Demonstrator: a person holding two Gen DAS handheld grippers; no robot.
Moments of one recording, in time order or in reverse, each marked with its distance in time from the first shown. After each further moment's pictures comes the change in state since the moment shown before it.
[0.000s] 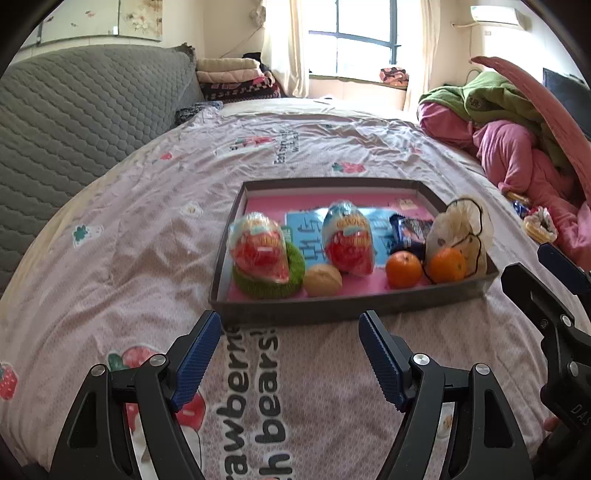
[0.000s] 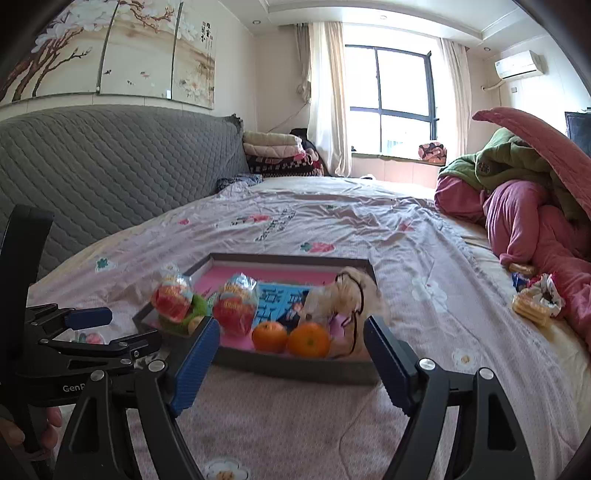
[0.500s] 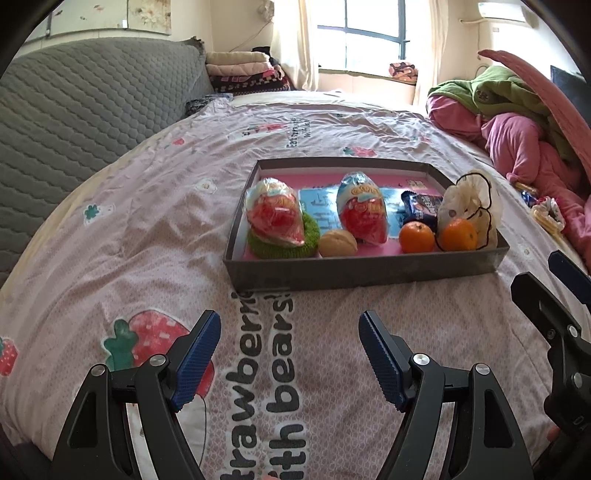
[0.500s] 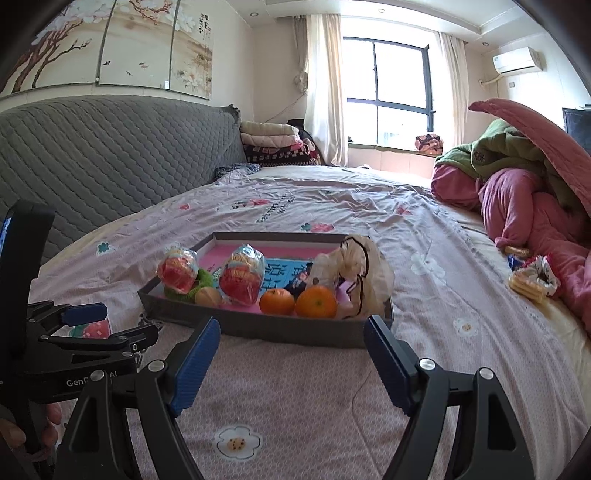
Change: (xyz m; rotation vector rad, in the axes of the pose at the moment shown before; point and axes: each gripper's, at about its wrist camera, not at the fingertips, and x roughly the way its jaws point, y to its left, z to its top) left arm 0.000 0.006 -0.027 -0.009 0.019 0.029; right arm -0.009 0.013 -0.026 0.009 0.035 -0.020
